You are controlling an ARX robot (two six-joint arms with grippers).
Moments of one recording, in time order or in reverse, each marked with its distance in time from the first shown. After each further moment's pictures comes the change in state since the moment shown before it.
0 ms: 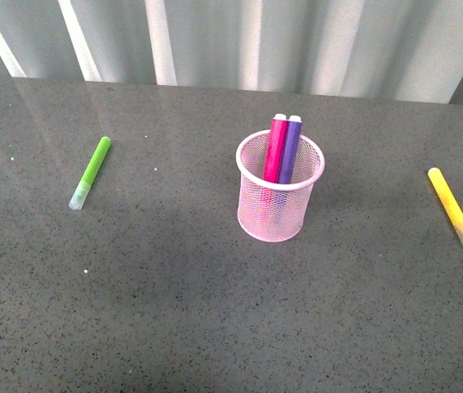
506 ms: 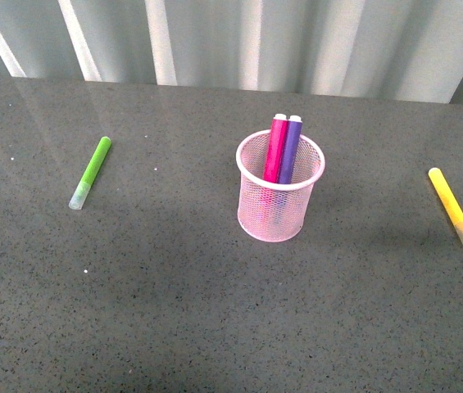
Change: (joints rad) left arm 0.000 0.000 0.000 0.000 0.000 0.000; right arm 0.111 -0.198 -0.073 -0.385 0.218 -0.074
